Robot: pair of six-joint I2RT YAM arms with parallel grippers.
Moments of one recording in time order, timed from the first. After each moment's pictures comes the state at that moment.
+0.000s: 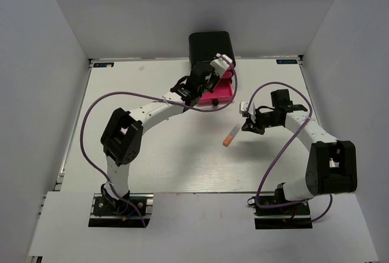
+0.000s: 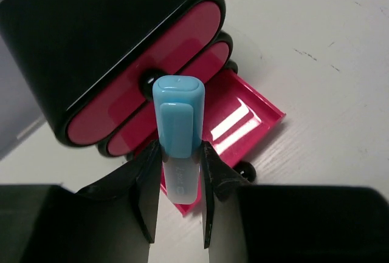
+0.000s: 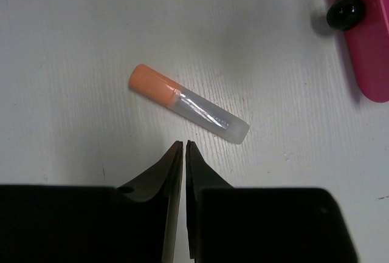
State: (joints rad) left arm -0.75 1.94 1.58 0.01 -0.22 0.20; right arm 0.12 1.43 0.89 -0.63 -0.87 -1.23
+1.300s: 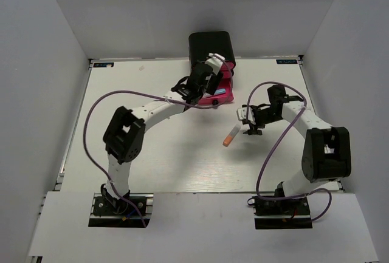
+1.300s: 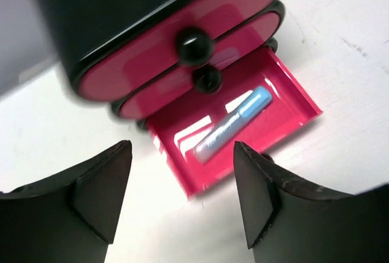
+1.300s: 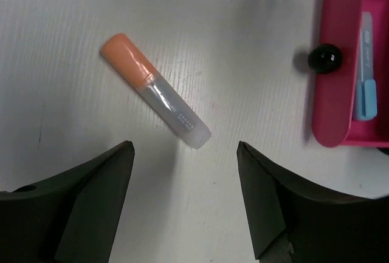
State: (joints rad) left arm -0.73 2.03 1.59 0.06 -0.33 0.17; right arm 0.12 1.53 0.99 -0.74 -0.85 -1.64
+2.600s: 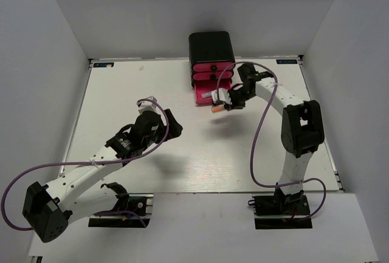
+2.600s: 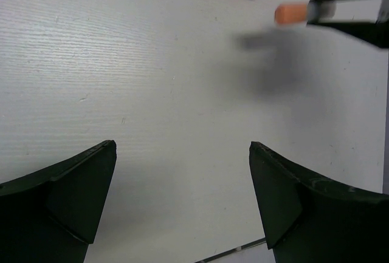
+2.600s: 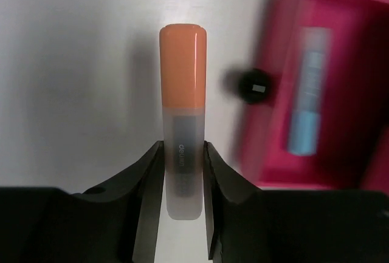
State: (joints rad) left arm -0.73 0.99 0.75 -0.38 -0.26 -0.82; right arm 0.33 1.93 1.47 -0.90 -0.59 -1.61
